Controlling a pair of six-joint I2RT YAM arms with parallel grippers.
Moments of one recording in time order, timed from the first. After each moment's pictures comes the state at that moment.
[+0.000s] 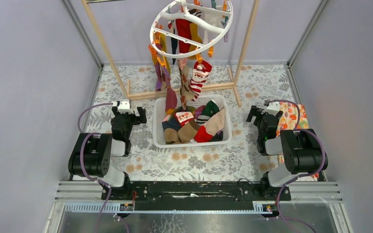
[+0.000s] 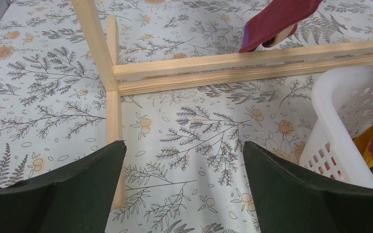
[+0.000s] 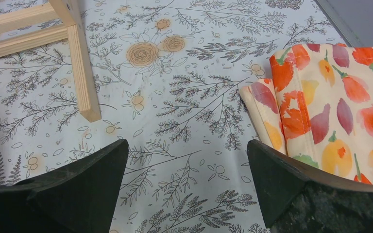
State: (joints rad) left arm 0.01 1.52 0.25 1.14 0.06 -0.07; right arm 0.04 1.56 0.26 1.05 0.24 0.08
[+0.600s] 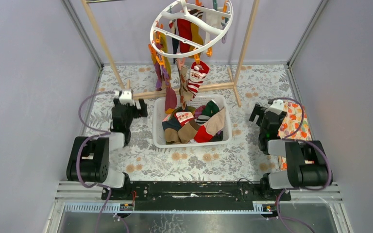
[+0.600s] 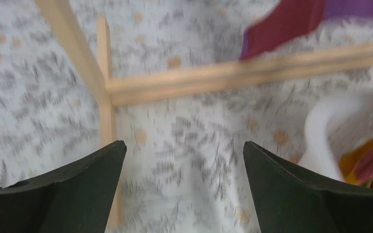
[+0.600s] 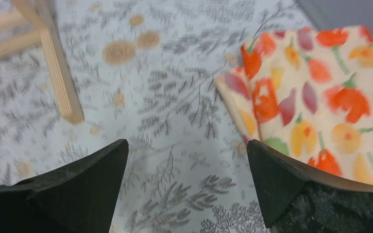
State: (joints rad) left arm -0.01 1.47 0.35 0.93 0.06 -0.07; right arm 0.04 1.47 0.27 0.90 0.30 0.12
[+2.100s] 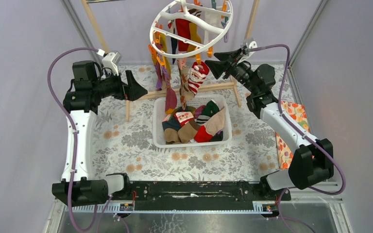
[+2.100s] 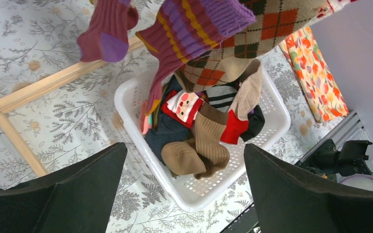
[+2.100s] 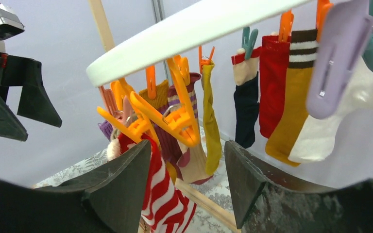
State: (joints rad) left arm 0.12 1.22 1.48 -0.83 0.76 -0.02; right arm 0.34 1.42 1.13 0.63 -0.51 0.30
